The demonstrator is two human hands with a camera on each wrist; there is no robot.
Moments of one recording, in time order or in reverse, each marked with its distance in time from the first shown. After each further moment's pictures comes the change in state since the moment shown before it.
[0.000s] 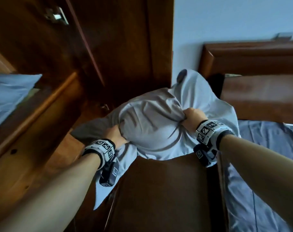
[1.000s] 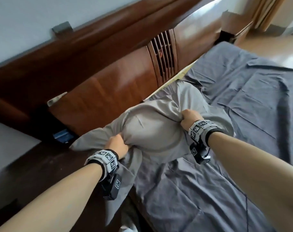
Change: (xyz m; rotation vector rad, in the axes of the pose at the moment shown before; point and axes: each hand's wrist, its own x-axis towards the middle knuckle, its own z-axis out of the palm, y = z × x) left_hand 0.117 0.613 0.480 0.413 -0.483 0.662; right_hand -0.027 0.670 -0.099 0.266 0.187 0.966
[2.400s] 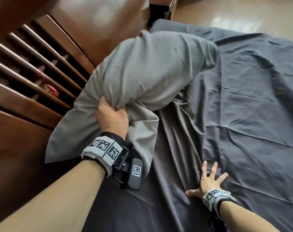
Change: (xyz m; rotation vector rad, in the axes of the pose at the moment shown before) left_hand 0.542 0.437 0.143 -0.558 0.315 0.503; right_hand 0.404 0.313 0.218 0.285 -0.338 0.948
